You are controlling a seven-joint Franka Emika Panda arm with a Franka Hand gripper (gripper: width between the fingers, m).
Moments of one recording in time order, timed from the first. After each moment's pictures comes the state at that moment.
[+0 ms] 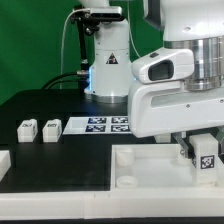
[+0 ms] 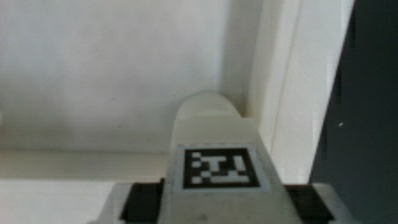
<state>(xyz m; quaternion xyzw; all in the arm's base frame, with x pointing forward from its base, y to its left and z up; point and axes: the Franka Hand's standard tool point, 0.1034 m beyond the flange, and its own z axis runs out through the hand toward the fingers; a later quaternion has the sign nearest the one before) 0.623 0.111 0.069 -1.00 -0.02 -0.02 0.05</state>
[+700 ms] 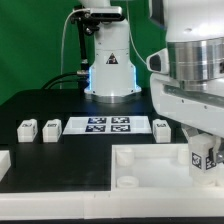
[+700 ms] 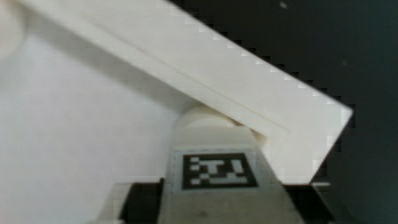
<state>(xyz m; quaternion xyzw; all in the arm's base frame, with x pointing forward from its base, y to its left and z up) 0.625 0.116 0.068 -0.82 0.57 0.03 0.07</state>
